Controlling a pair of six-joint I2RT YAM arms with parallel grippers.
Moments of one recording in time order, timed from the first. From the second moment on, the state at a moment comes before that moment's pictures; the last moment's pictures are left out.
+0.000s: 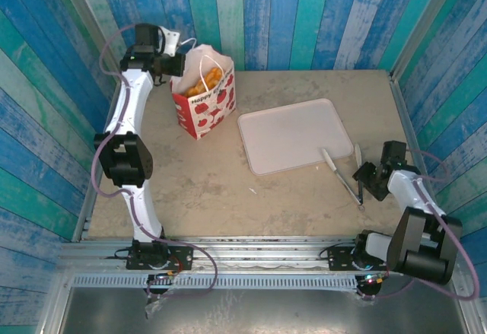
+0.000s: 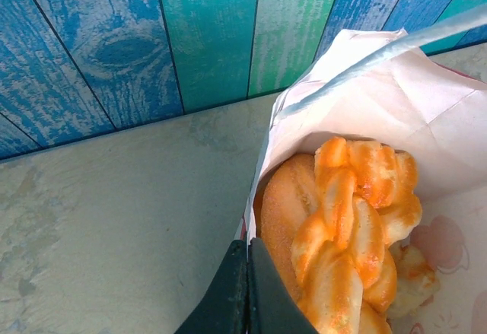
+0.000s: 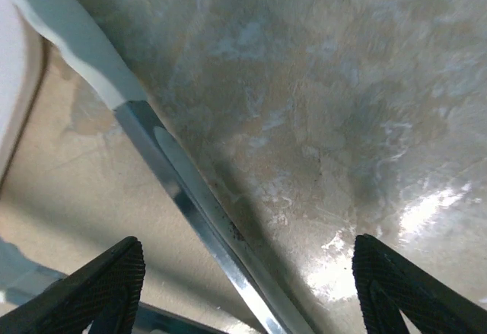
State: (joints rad) left arm -0.01 2.02 2.08 -0.73 0.29 0.14; right arm -0.27 1.23 0.57 -0.58 -0.10 0.52
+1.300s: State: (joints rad) left arm -0.01 2.02 2.10 -0.73 0.28 0.17; right arm 0.09 1.14 0.73 -0.73 0.11 0.47
